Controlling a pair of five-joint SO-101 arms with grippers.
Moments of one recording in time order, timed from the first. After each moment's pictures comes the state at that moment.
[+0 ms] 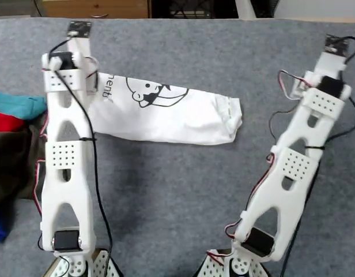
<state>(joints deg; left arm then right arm) -7.6 69.8 -92.5 100.4 -8.8 30.8 78.2 -93.0 81.5 6.9</state>
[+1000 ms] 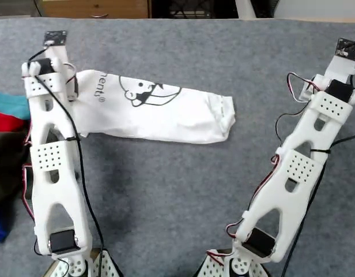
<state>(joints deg) -18.1 71.5 -86.2 94.5 -8.8 31.7 78.2 -93.0 81.1 6.9</state>
